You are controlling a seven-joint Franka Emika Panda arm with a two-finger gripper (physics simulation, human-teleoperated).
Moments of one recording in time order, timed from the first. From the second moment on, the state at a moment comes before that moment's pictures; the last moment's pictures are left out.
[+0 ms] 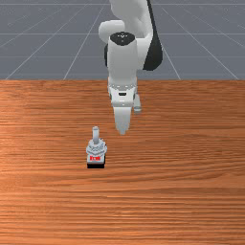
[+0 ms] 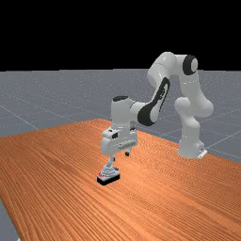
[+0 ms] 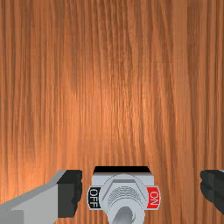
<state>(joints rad) 0.00 0.39 0.00 -1.96 0.00 2.36 -0.79</state>
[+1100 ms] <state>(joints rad) 0.00 0.25 0.00 -1.40 -0.02 1.65 -0.78</state>
